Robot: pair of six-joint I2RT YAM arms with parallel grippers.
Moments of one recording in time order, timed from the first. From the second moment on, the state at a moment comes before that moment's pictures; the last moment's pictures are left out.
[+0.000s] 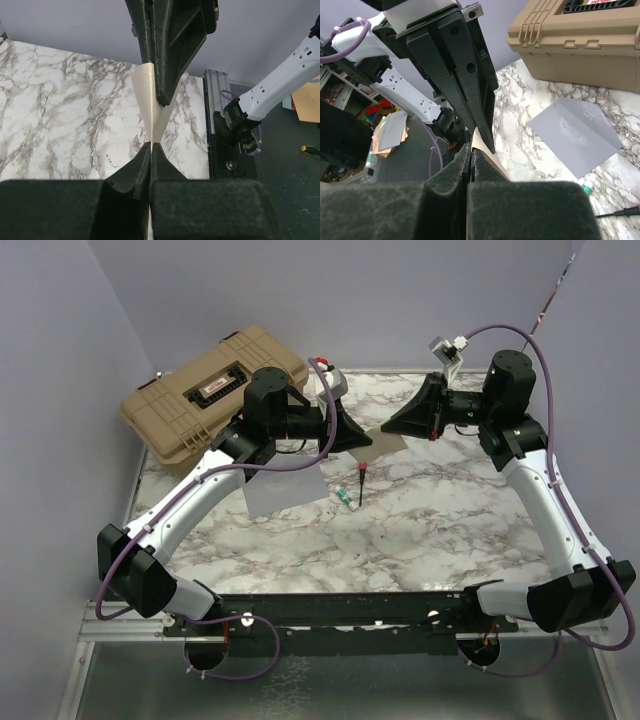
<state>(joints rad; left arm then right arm) -0.62 1.42 1.38 -0.04 0.90 -0.09 0.22 1.30 1.37 -0.19 -1.24 0.36</state>
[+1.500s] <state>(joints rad) -0.61 1.38 1.25 0.61 0.53 -0.86 0.23 1.27 1.08 0.77 -0.82 1.16</state>
